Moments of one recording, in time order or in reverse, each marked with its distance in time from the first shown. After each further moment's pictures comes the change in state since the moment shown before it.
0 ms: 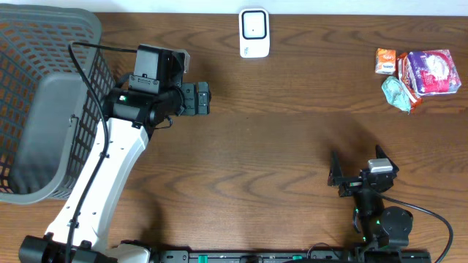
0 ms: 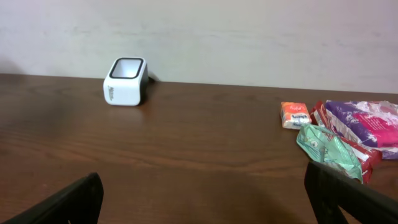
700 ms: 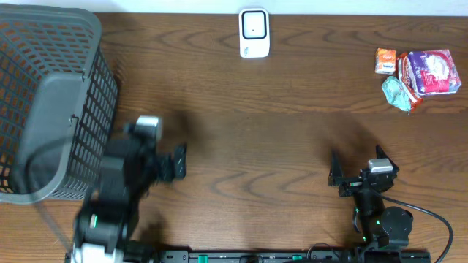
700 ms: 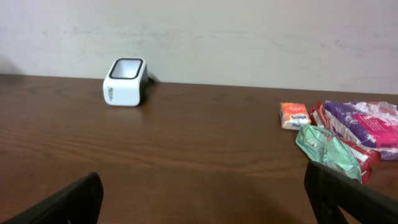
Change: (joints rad) left arm 0.070 -0.797 -0.685 0.193 -0.069 0.079; right arm 0.000 -0.003 0.000 0.000 0.002 0.000
